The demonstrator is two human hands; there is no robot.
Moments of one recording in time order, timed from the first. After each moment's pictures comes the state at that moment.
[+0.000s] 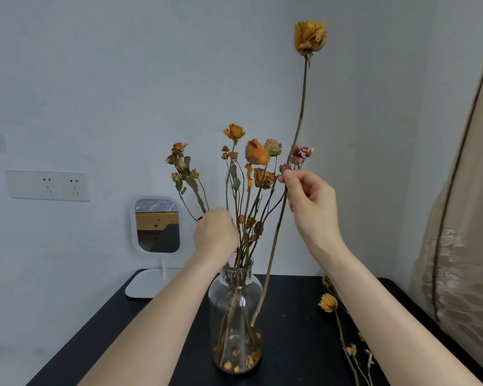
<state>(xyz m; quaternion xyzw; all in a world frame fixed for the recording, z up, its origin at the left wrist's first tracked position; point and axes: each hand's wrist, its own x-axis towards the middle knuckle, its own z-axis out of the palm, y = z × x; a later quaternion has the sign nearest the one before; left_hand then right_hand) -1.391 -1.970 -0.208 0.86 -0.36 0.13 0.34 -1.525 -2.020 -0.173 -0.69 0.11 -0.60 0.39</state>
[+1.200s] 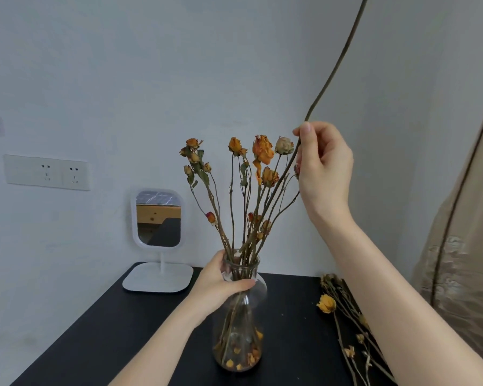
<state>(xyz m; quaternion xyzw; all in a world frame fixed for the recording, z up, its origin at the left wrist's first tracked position) -1.370 -1.947 -0.305 0.68 -0.44 -0.19 0.56 -1.515 -1.999 -0.129 -0.66 0.08 -0.69 0.29</state>
